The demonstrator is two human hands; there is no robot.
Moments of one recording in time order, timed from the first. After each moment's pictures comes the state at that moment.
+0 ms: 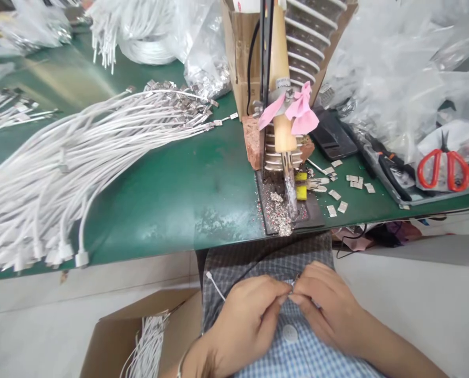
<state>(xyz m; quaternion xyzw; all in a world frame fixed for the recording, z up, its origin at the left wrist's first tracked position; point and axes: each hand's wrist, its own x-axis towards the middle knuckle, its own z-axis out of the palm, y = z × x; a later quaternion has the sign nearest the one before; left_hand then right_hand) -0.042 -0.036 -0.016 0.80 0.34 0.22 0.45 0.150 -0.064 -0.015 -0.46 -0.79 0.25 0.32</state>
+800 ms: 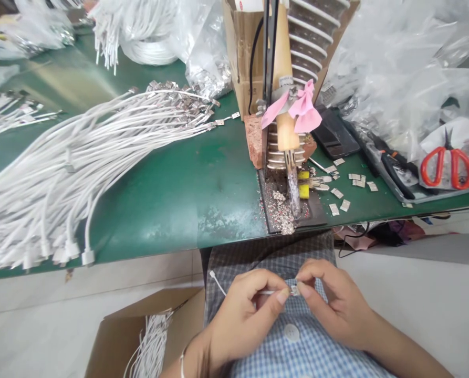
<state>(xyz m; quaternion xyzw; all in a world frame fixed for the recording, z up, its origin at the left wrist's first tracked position) -0.044 -0.030 -0.008 0.64 0.42 0.23 0.60 0.152 -0.065 -0.017 -0.48 -0.68 0.39 0.39</state>
